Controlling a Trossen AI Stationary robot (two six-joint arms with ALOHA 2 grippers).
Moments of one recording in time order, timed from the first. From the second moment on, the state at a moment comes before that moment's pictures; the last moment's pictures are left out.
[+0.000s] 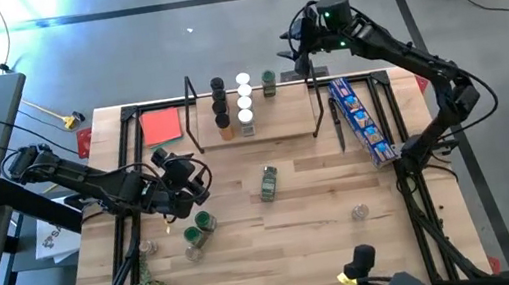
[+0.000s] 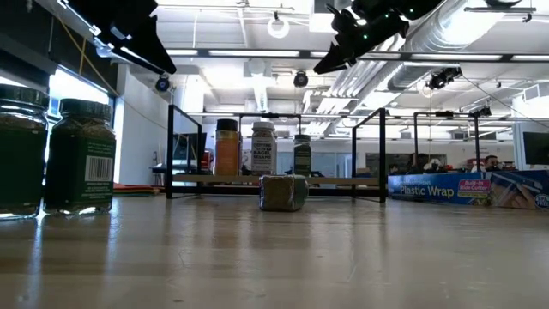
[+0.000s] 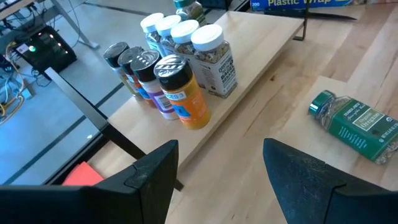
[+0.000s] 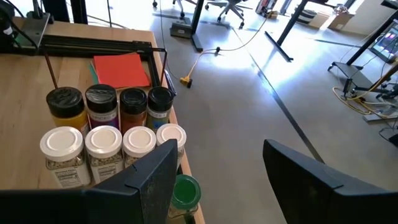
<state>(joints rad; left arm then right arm) -0.37 1.13 0.85 -0.75 -1.00 -0.65 -0.80 1.56 1.49 -0.38 -0.33 -0.50</state>
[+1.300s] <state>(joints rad) -0.38 1.13 0.85 -0.75 -1.01 -0.67 0.17 1.43 1.50 -1.37 0.30 0.39</state>
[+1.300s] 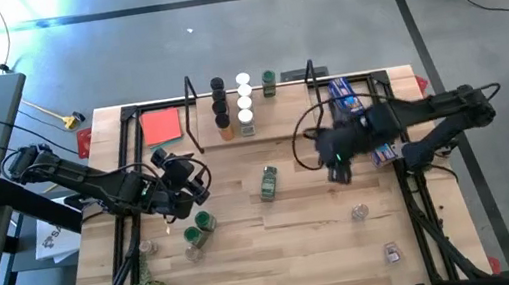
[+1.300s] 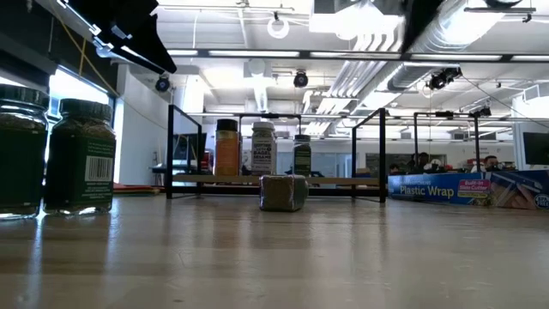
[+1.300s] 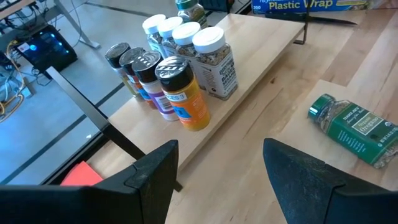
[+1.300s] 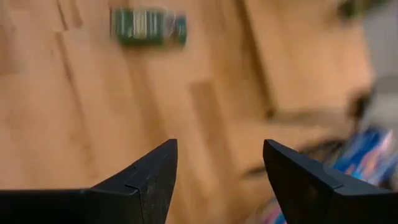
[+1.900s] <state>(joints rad) -0.38 1.13 0.85 -0.75 -1.03 -0.68 0.72 1.43 1.02 -0.98 -0.26 1.54</state>
